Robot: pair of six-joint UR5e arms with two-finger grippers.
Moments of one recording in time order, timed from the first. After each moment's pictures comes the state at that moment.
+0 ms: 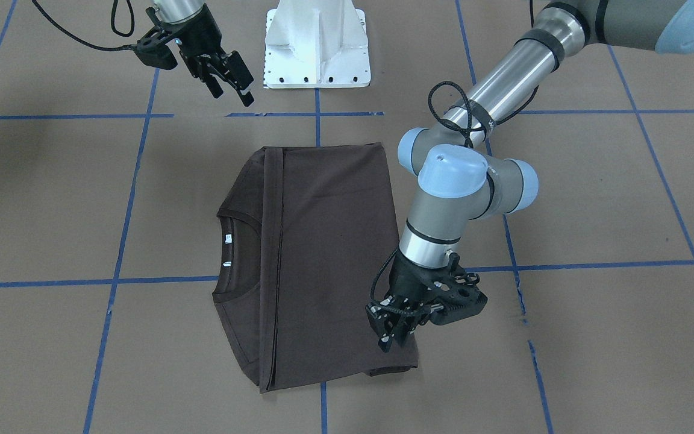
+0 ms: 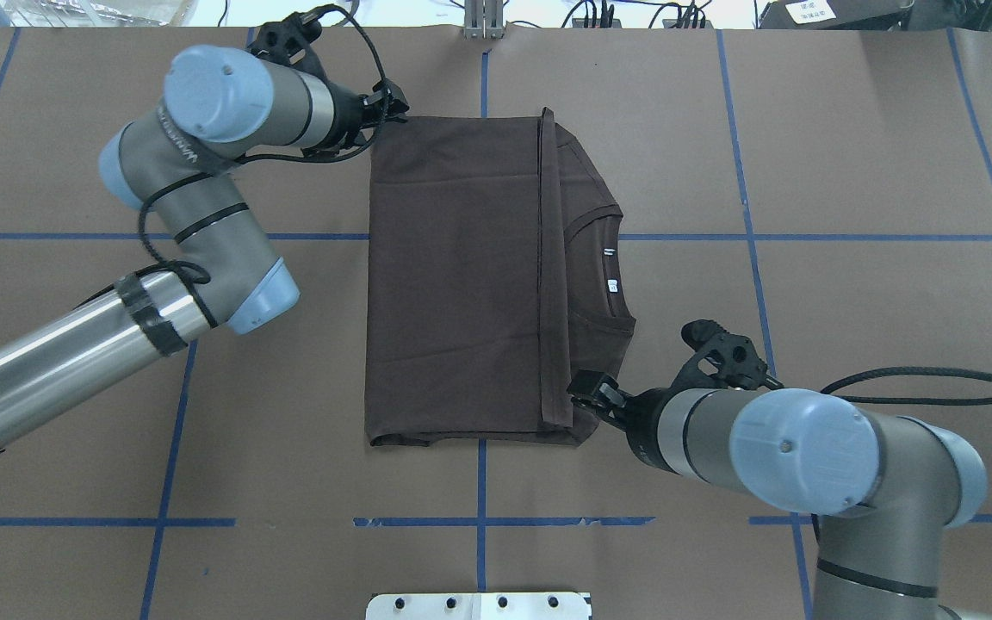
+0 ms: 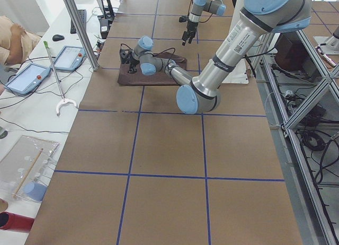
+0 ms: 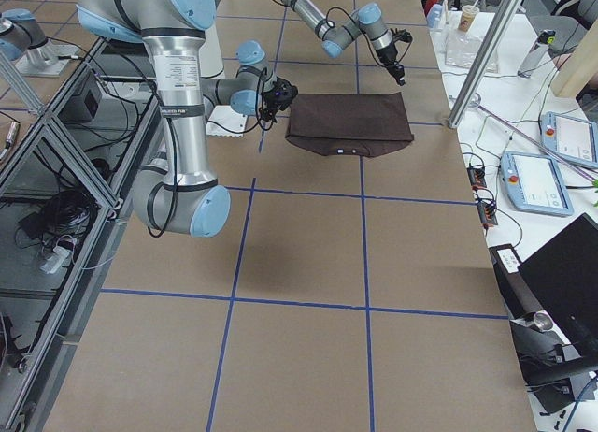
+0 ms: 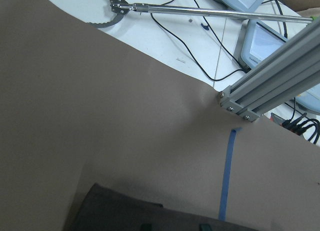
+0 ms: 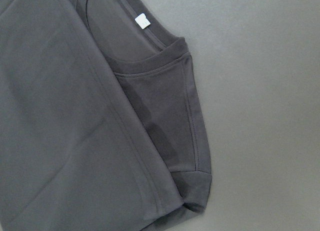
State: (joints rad) left arm -0.77 -2.25 -1.37 -2.33 -1.77 -1.56; right arm 0.28 -1.28 2.07 -1.35 1.56 1.94
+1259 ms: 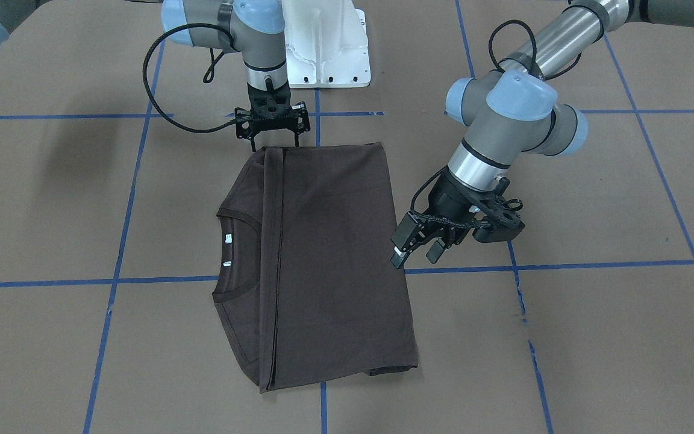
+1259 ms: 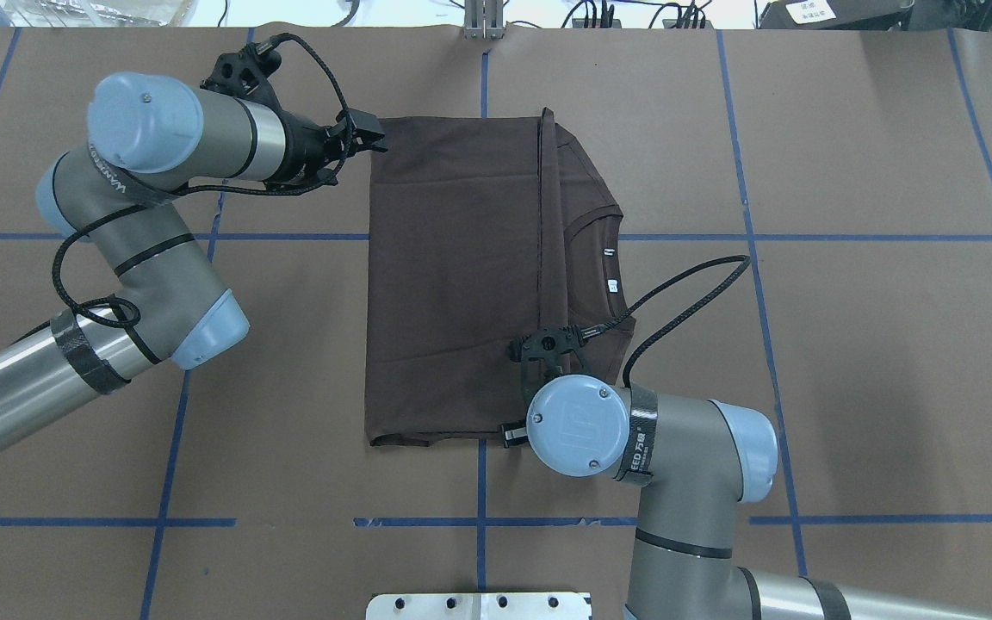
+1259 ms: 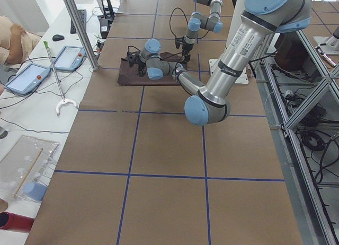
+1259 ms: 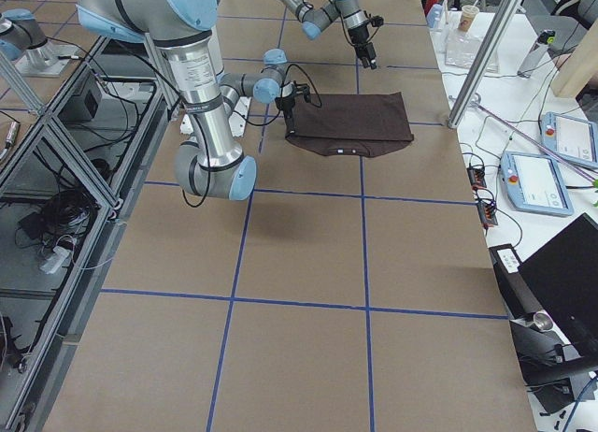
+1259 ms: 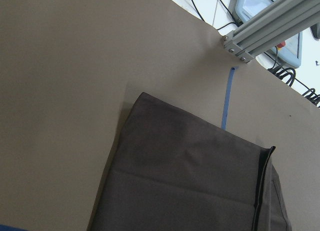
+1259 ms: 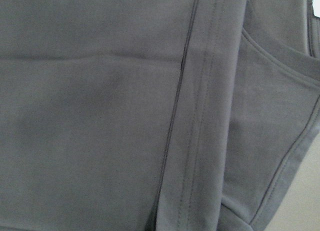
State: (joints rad) left arm -0.77 -2.16 -1.47 -2.33 -1.82 -1.59; right arm 0.27 -1.02 1.79 -1.62 1.56 1.16
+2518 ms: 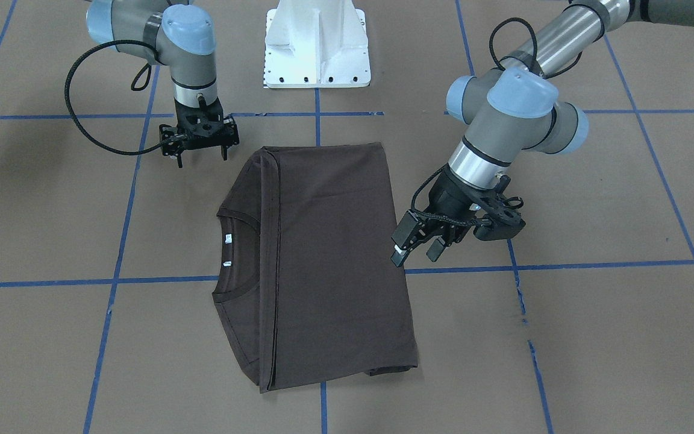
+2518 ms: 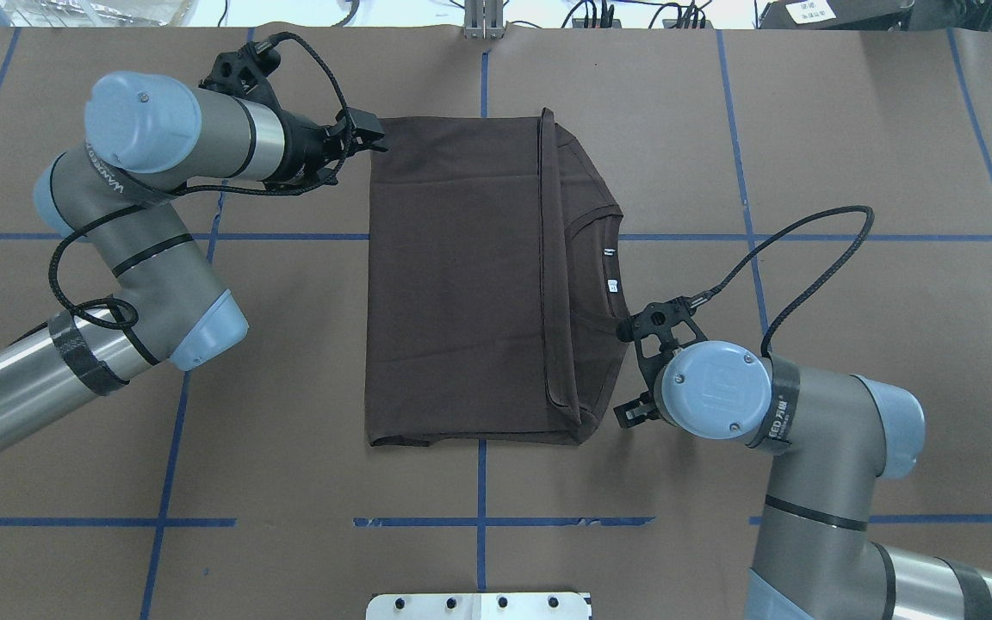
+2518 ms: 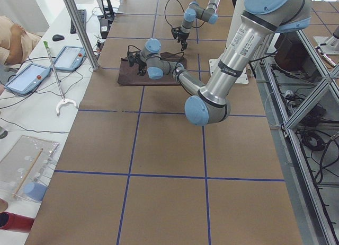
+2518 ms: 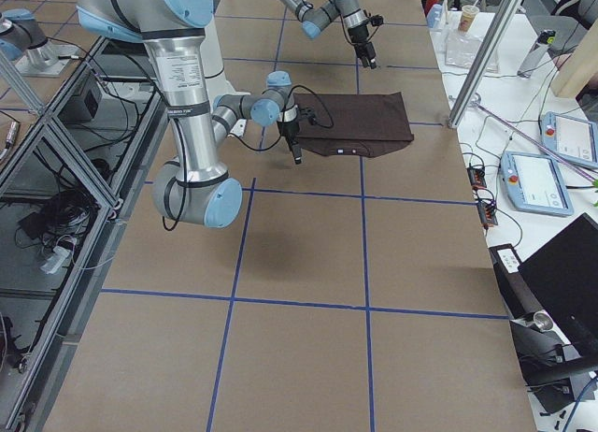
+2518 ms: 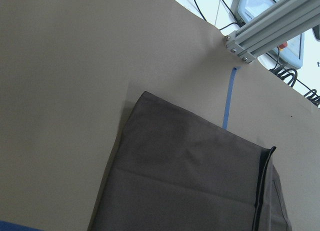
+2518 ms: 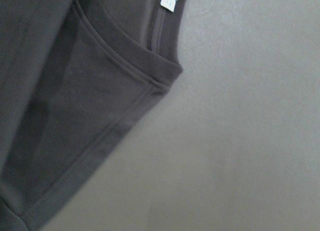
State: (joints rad) left arm -0.77 -2.16 -1.49 -2.33 -1.82 -1.59; right arm 0.37 -1.23 1.92 -1.62 1.58 0.95
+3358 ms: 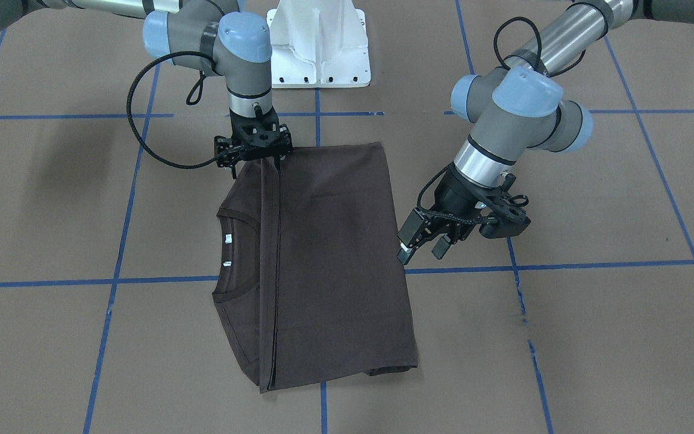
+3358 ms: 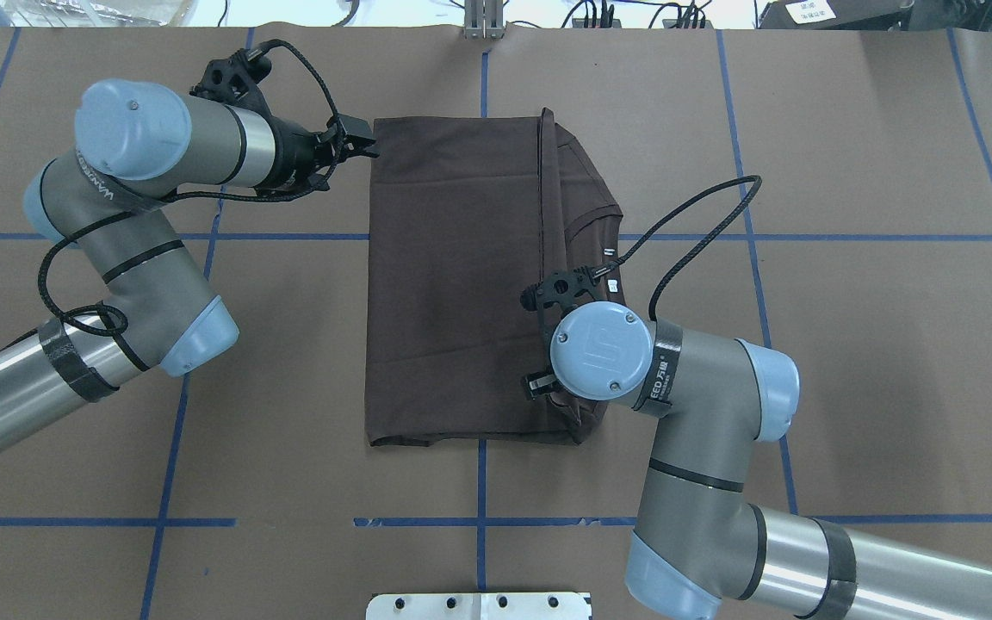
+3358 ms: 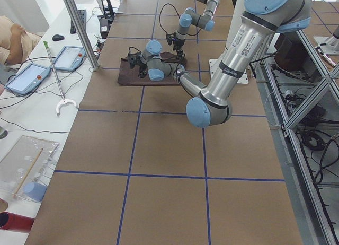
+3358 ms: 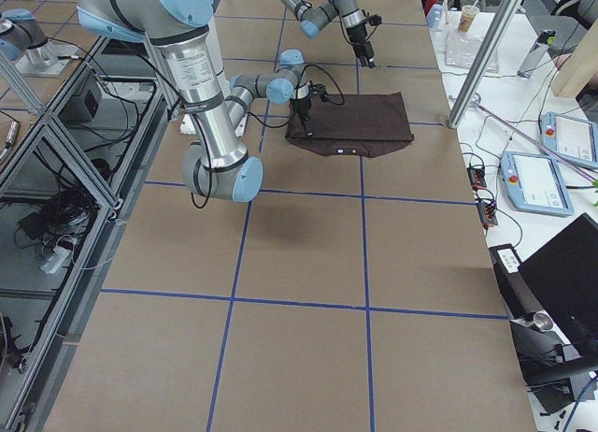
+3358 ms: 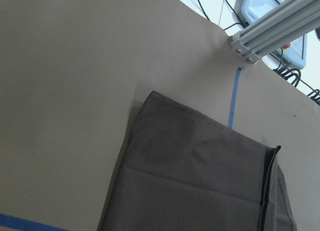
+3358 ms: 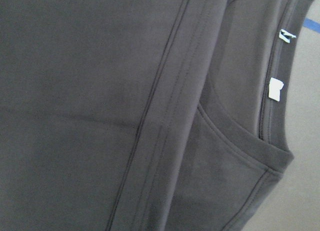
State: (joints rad) left arm -0.77 -2.13 -1.50 -2.33 -1.82 -1.60; right arm 0.37 -1.01 1.77 -1.63 1.61 0.97
